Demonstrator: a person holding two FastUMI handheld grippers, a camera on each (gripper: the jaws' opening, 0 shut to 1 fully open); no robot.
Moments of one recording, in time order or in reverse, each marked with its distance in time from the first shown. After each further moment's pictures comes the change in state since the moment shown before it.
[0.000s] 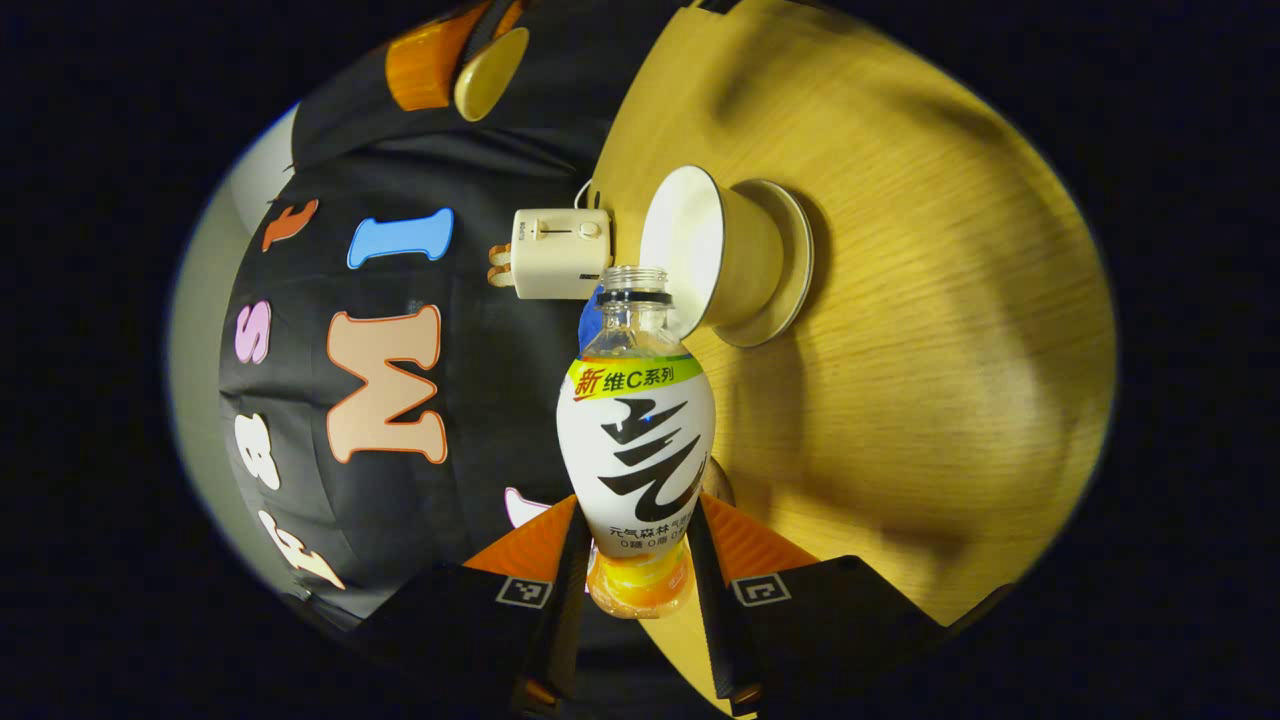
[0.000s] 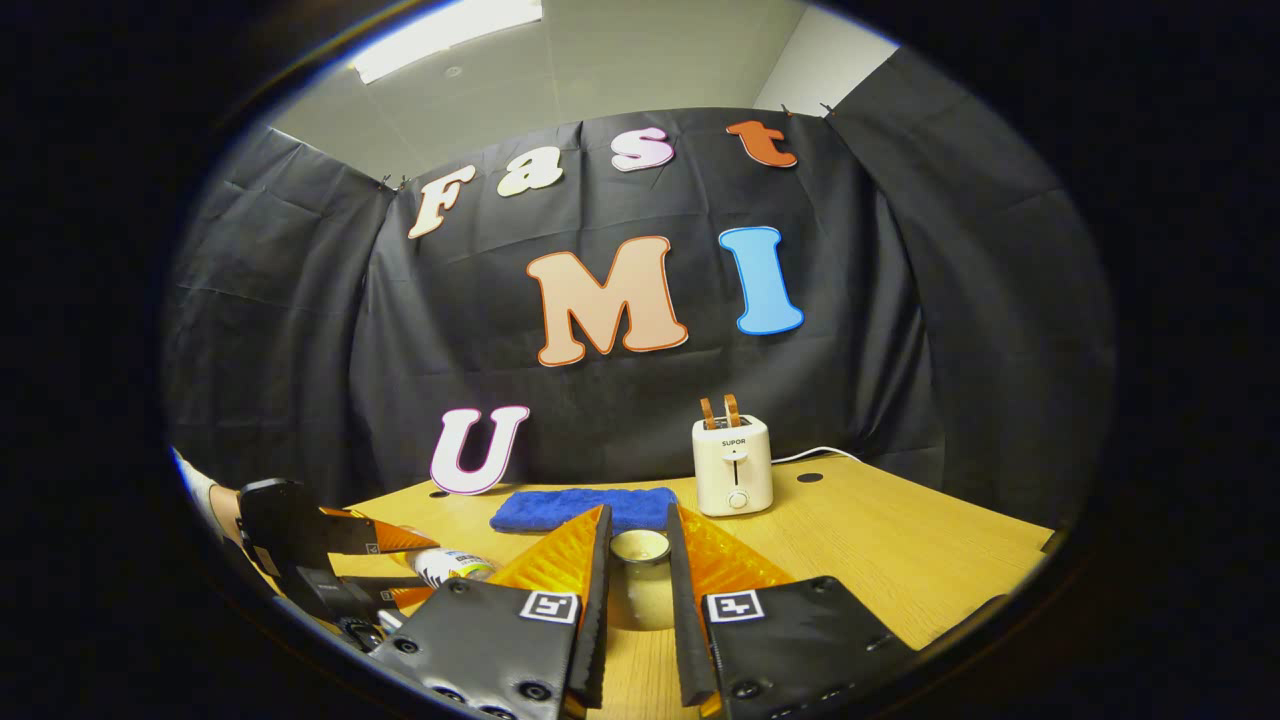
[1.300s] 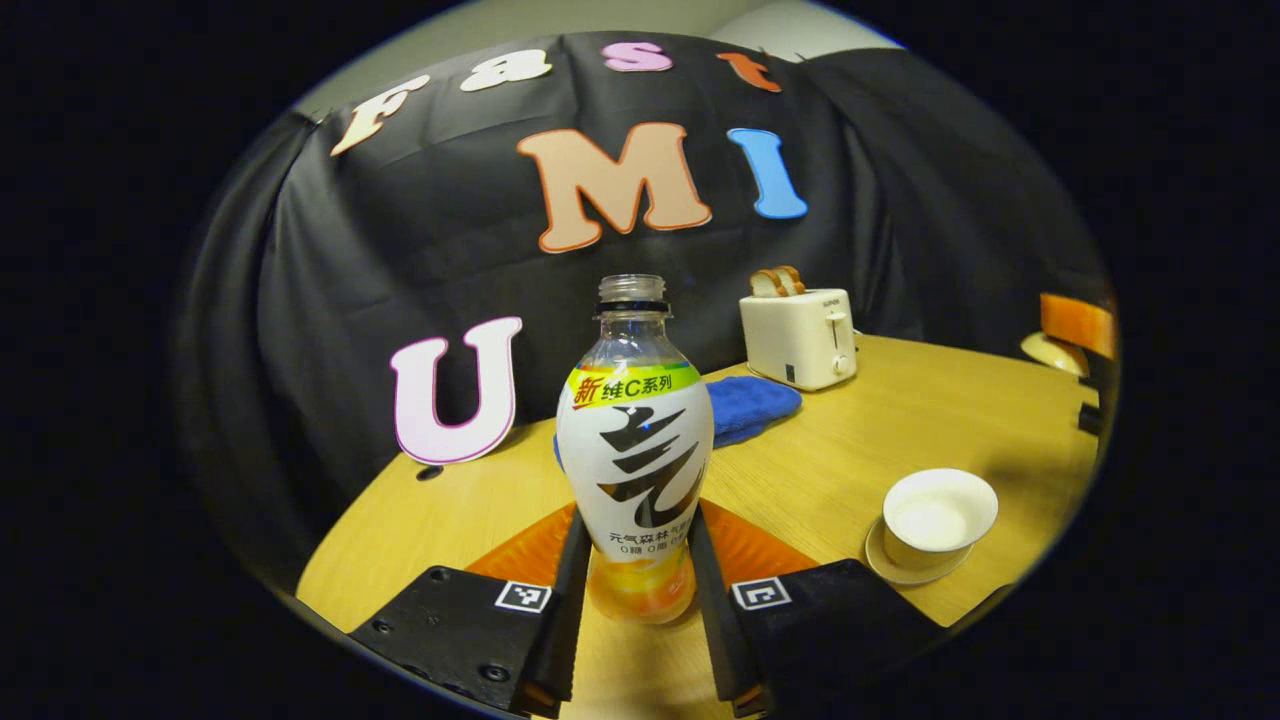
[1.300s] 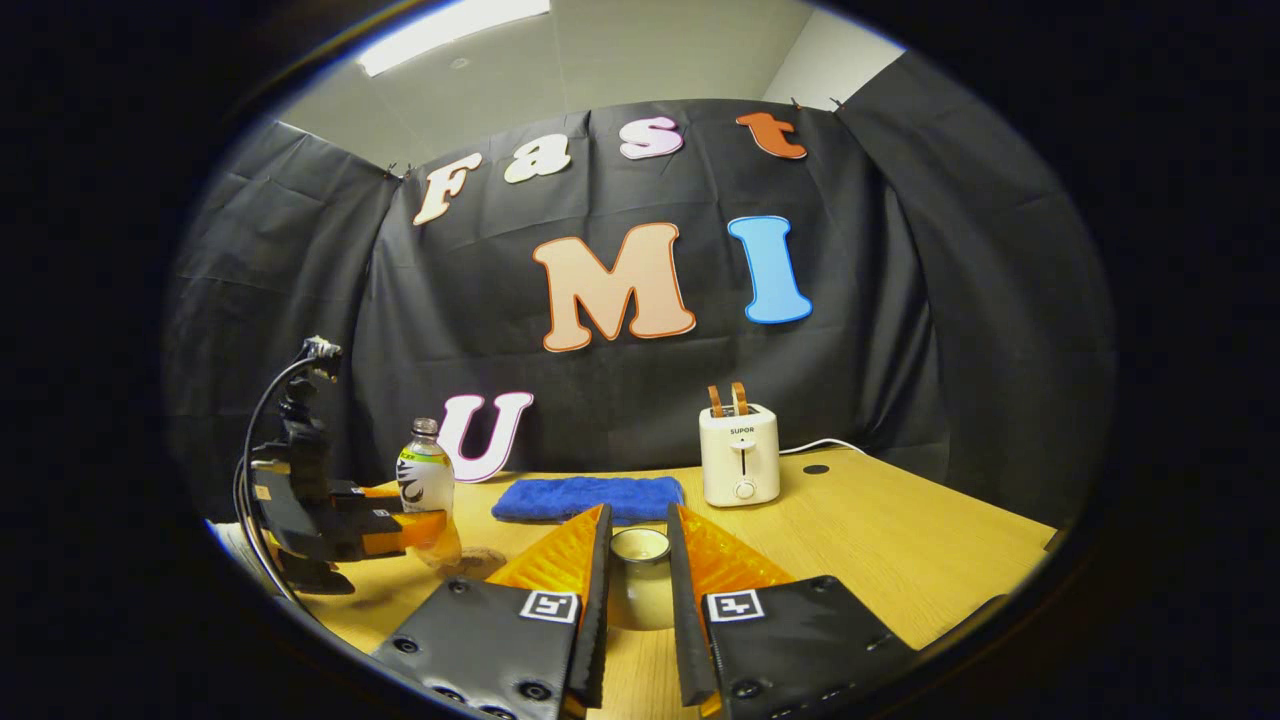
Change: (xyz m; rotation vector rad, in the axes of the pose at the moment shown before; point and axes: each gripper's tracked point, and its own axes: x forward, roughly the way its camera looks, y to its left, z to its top) left arm 0.021 0.054 -0.039 -1.356 -0.141 0.098; right arm 0.005 0.007 -0.014 -0.022 0.035 0.005
